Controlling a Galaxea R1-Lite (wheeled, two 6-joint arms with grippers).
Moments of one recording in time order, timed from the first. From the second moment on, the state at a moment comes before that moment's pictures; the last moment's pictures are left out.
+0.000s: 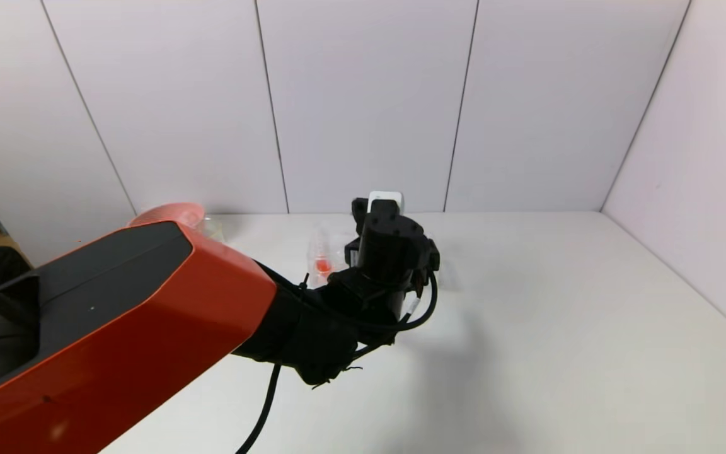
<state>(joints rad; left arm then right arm) -0.84 2.21 -1.30 -0.76 0.56 -0.22 0.00 0.00 0.00 0.00 -0.04 0.10</state>
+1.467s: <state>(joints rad) -0.78 2.42 -1.62 -0.63 0.55 -0.20 0.00 0.00 0.00 0.00 -0.04 0.10</state>
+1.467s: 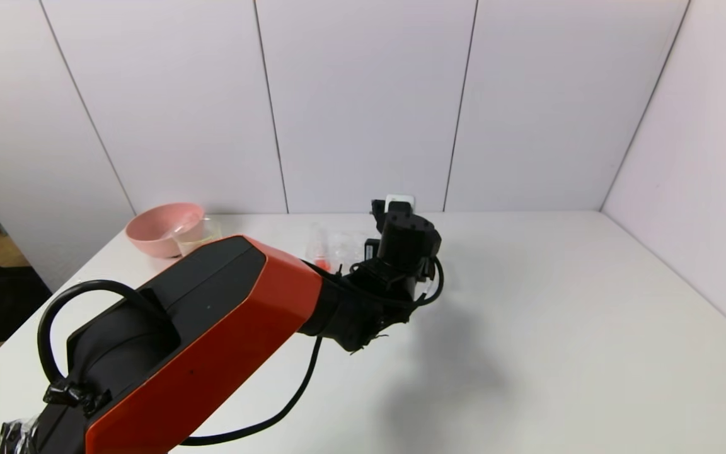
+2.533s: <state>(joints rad) -0.79 2.34 -1.61 -0.57 0.57 -0.19 0.00 0.00 0.00 0.00 -0.04 0.10</state>
